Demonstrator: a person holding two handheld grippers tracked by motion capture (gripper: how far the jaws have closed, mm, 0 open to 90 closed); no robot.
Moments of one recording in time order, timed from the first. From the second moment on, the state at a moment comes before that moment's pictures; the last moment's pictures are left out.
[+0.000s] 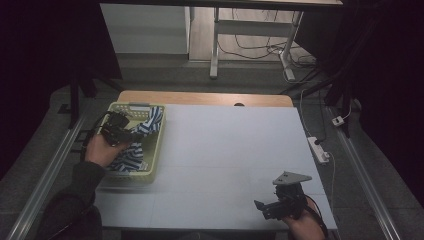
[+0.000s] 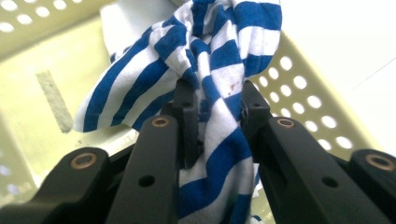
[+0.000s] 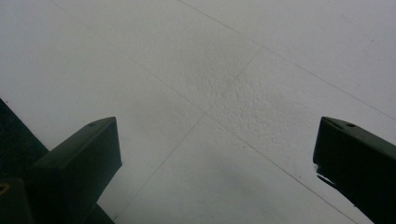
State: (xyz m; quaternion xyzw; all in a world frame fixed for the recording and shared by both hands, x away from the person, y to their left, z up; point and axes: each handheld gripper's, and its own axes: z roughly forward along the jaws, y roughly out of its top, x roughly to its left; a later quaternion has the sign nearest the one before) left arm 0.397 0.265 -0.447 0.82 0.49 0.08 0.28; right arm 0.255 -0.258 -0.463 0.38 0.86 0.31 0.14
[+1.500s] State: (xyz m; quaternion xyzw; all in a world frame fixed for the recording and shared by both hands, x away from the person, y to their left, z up) left arm 0.399 0.247 -0.272 0.82 0.42 0.15 0.37; right arm 0.255 -0.258 -0.463 0.38 0.86 0.32 0.14
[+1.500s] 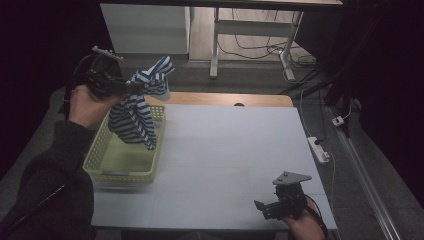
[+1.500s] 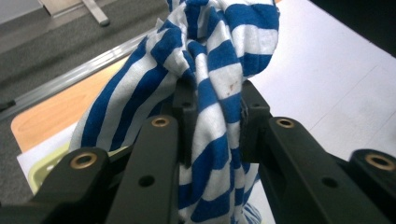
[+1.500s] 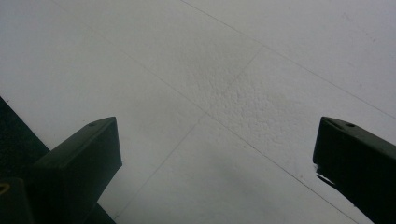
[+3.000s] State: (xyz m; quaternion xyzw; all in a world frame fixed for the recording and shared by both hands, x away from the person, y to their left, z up) left arm 0.415 0.129 -0.252 0.84 0.32 0.11 0.41; right arm 0.255 -0.258 -0.463 0.37 0.86 0.32 0.14
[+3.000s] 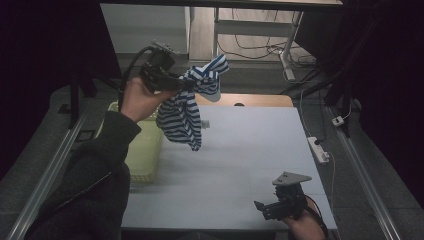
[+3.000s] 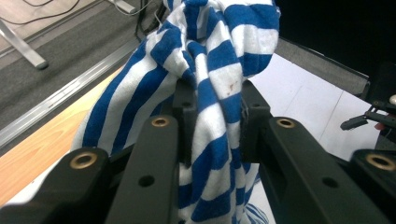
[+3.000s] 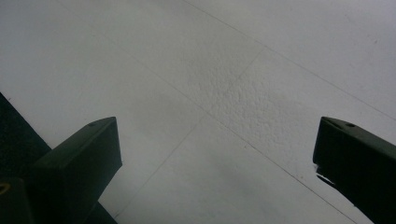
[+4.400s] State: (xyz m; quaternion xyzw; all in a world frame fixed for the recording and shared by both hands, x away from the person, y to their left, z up) left arm 0.427 0.060 -0.300 0.87 0.29 0.09 0.40; right arm 0.254 -0.257 -0.463 0.37 0.86 0.31 0.14
